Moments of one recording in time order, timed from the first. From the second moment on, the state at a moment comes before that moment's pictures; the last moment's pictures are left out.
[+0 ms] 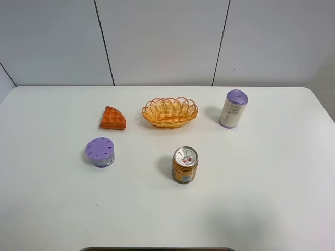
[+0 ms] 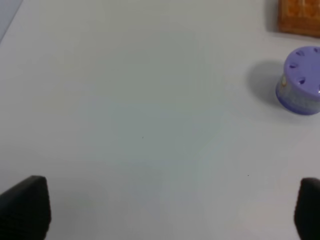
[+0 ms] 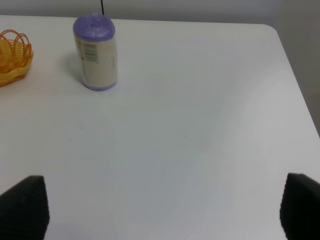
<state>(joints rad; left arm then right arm) 0.09 0.00 -0.46 0.00 1.11 0.01 0.07 0.00 -0.56 -0.06 1.10 0.06</state>
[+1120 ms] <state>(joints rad) 0.09 0.00 -0.46 0.04 1.09 0.01 0.07 0.00 -0.56 -0.06 1.10 0.06</state>
